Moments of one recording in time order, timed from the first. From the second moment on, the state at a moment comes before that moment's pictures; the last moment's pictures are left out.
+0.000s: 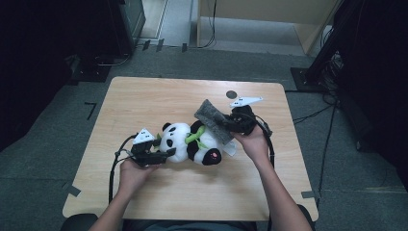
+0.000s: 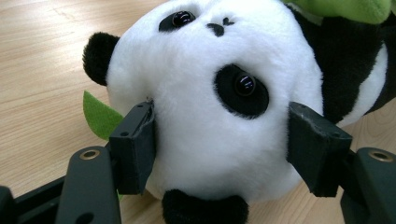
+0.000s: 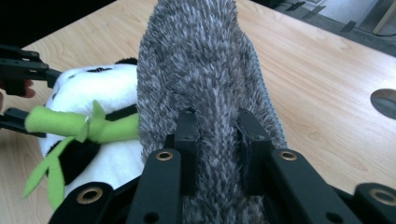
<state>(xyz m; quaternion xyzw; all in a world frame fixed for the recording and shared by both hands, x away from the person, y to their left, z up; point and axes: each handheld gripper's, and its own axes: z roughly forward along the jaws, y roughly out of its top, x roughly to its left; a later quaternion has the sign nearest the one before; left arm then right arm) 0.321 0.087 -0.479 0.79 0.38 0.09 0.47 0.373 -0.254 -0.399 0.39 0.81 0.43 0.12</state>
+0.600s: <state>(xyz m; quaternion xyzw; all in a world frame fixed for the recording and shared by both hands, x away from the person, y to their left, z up) 0.322 0.088 -0.480 0.79 0.38 0.09 0.47 0.385 -0.286 -0.415 0.43 0.80 0.41 0.12</state>
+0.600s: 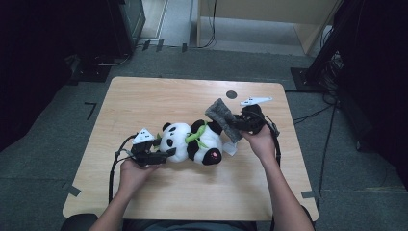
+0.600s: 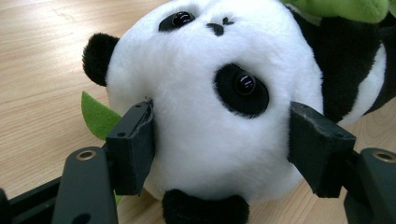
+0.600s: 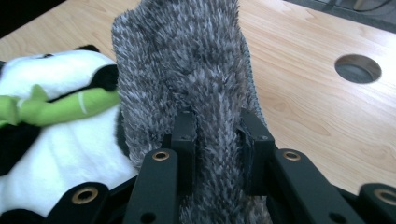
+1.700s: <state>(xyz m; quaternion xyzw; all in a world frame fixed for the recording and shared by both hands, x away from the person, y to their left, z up) 0.321 0.088 -0.480 0.79 0.38 0.08 0.47 0.342 -0.224 -0.399 0.32 0.84 0.42 0.10</state>
